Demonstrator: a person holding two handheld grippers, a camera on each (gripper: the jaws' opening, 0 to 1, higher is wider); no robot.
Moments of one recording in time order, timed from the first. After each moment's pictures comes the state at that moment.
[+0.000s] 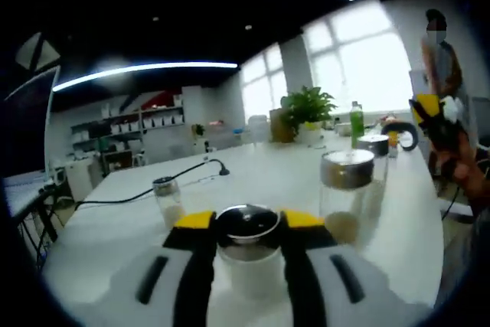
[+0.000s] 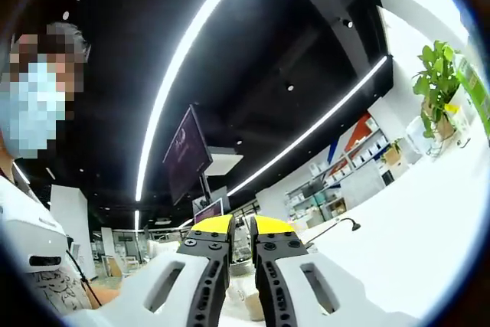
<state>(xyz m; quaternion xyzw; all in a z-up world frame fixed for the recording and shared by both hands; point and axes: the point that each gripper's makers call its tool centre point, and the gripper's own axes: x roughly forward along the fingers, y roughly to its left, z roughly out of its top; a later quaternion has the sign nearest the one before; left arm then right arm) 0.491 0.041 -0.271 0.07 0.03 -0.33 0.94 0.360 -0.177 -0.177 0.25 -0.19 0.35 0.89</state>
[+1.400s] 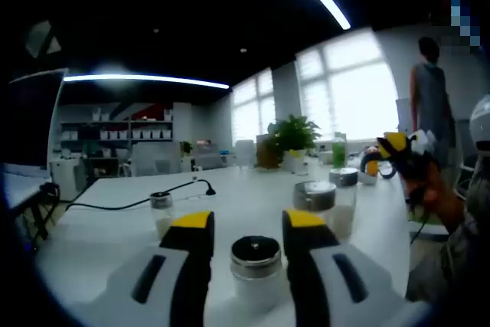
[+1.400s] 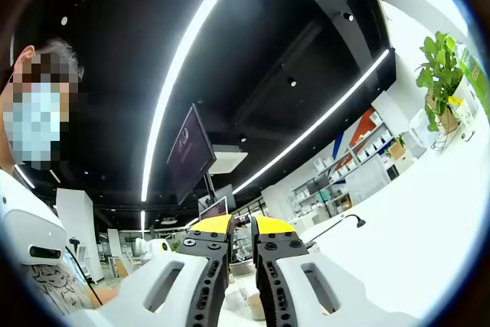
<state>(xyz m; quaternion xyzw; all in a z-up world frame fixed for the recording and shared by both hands) 0.451 0.059 -0.231 -0.01 -0.03 -0.35 0.94 0.362 -0.182 -0.181 0.25 -0.18 0.35 0.88</state>
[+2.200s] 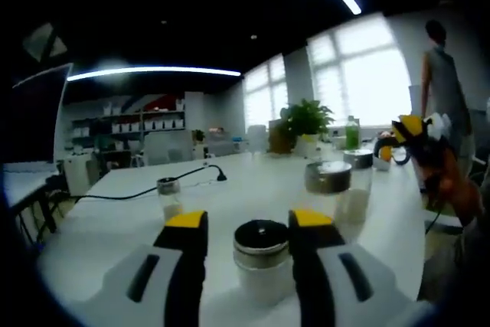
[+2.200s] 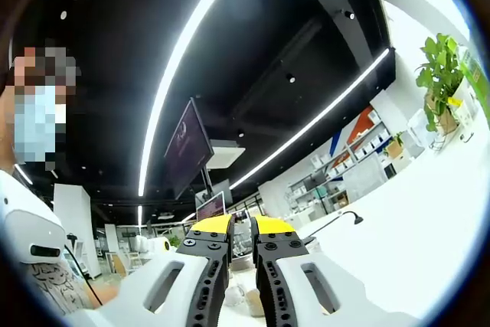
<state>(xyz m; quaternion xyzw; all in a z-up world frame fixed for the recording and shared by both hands) 0.468 0.051 -0.261 0.03 0.01 -0.33 0.94 0.365 -0.175 -0.186 0.24 -0.17 0.35 0.89</state>
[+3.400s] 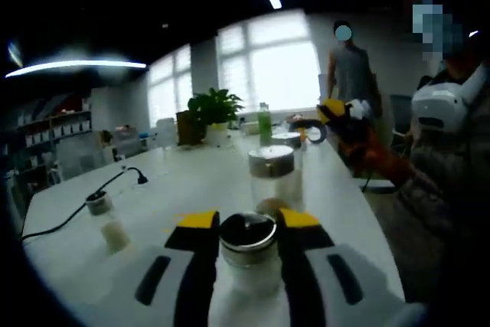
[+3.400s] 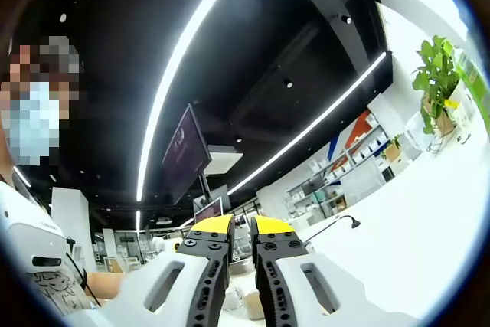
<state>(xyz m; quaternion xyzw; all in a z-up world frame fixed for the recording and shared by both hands) 0.455 0.031 -0.267 0.06 0.04 -0.60 0.80 0.363 -0.185 -0.183 0.25 -0.19 0.34 0.89</state>
